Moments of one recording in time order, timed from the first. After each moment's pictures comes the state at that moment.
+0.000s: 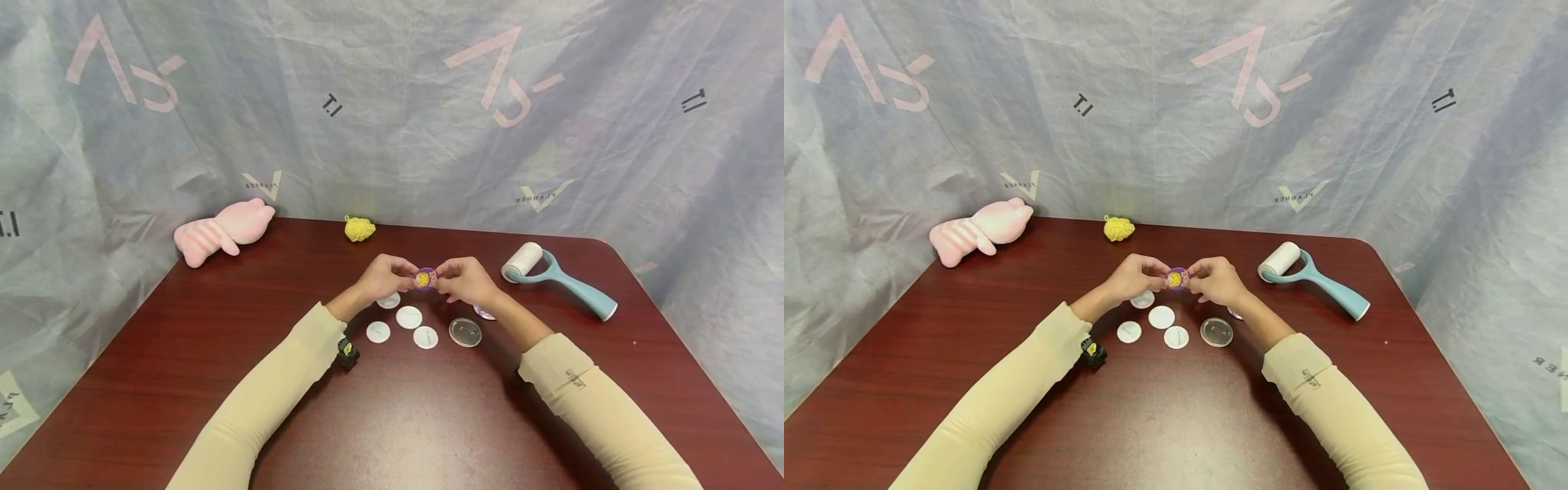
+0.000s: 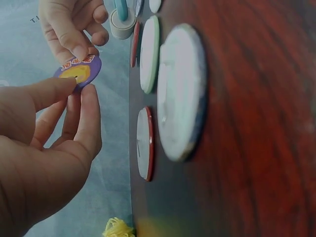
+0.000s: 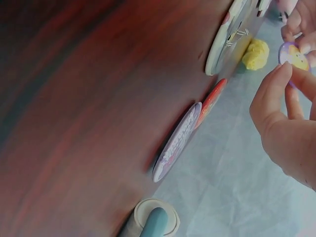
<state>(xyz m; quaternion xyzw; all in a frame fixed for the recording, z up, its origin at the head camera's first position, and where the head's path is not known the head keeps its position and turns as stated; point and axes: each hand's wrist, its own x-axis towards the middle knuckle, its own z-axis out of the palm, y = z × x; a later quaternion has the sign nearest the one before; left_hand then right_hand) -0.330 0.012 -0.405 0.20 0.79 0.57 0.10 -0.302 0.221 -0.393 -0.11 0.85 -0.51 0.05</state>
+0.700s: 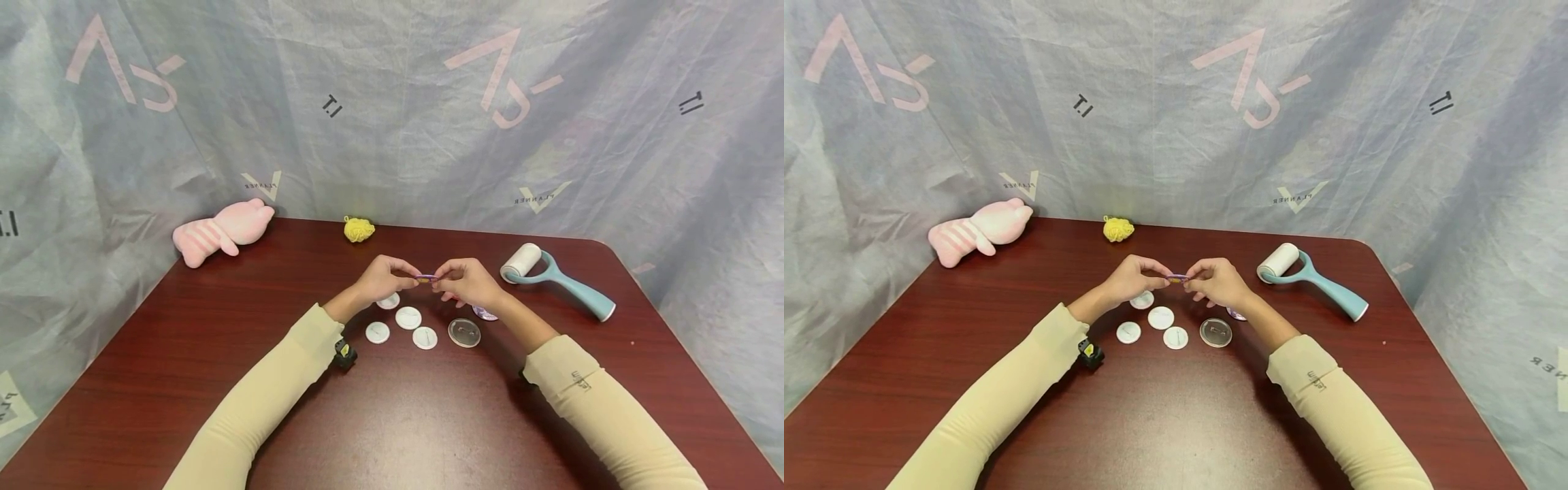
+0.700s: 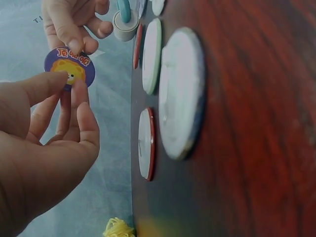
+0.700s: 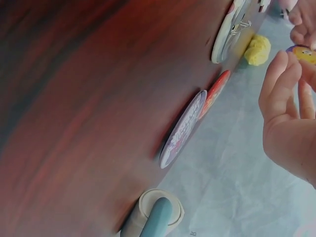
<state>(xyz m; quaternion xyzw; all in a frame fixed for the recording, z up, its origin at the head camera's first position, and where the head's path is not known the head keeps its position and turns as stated) -0.329 0.010 -0.403 0.23 0.79 0.56 0.09 -0.297 0.228 -0.389 -0.14 0.85 -0.50 0.06</state>
